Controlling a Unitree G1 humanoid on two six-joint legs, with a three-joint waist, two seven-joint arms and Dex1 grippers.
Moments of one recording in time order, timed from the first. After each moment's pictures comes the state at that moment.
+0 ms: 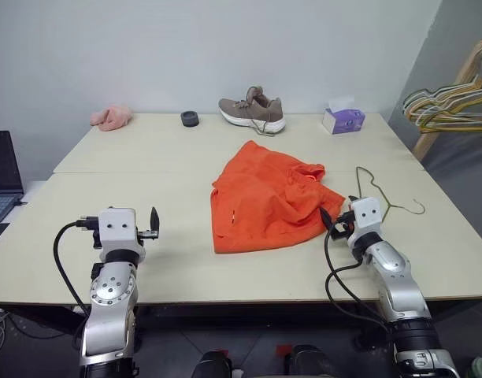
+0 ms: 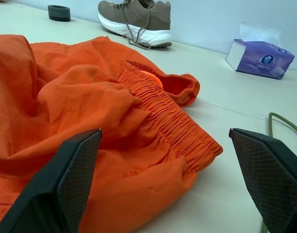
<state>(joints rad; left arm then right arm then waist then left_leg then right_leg) 0.02 0.27 0.26 -0.24 0.01 0.23 -0.03 -0.20 -0.26 -0.06 0.12 0.04 0.05 0.31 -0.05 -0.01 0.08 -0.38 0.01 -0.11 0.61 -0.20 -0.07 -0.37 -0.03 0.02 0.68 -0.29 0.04</state>
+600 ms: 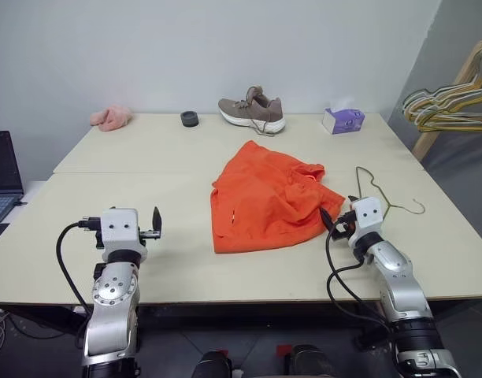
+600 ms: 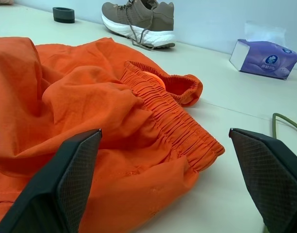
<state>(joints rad) 0.02 0.25 0.25 -0.24 0.00 0.26 -0.03 -0.20 -0.27 -0.06 0.12 0.06 0.05 0.33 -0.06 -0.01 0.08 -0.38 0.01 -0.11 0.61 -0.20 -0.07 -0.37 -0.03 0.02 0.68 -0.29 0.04</state>
